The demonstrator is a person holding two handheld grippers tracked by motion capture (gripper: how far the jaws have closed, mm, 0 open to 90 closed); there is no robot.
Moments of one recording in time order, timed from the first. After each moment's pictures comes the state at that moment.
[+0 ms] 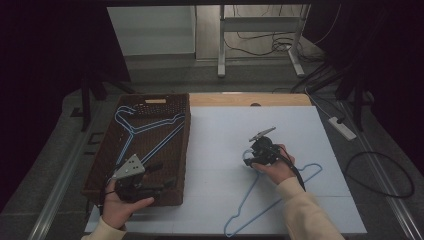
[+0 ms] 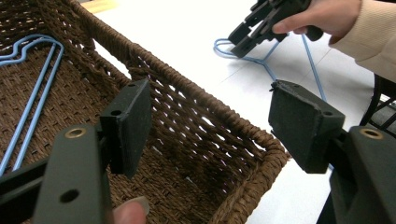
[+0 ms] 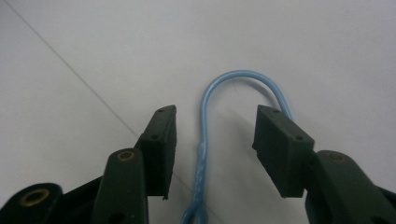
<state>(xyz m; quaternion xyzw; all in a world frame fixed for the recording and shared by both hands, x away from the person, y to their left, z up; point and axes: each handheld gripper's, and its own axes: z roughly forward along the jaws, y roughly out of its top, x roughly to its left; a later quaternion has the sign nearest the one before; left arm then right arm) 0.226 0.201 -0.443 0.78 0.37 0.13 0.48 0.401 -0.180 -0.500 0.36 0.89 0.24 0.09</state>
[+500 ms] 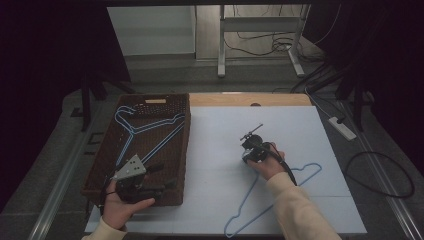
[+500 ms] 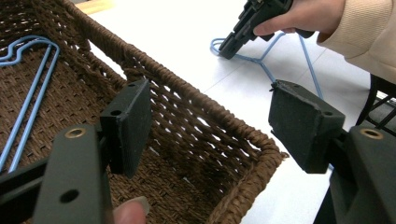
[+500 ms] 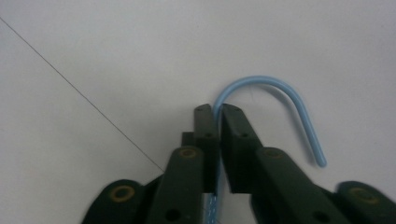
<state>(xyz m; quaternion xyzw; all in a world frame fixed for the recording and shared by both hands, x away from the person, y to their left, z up) 0.224 0.199 -0.442 0.79 0.36 0.13 0.48 0.409 -0.155 -0.501 0.38 0.90 0.18 0.08</state>
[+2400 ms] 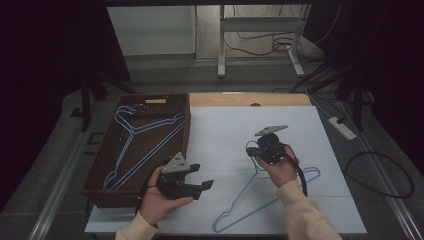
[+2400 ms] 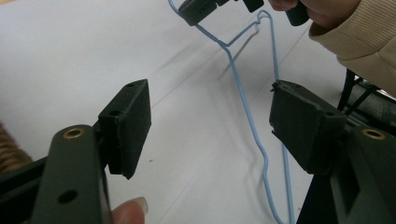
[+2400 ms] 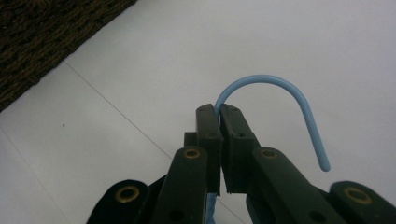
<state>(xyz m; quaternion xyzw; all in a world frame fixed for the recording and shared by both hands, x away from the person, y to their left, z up) 0.248 0.107 -0.441 0.82 0.33 0.08 0.46 0.375 -0.184 -0.457 0.38 0.85 0.34 0.11</state>
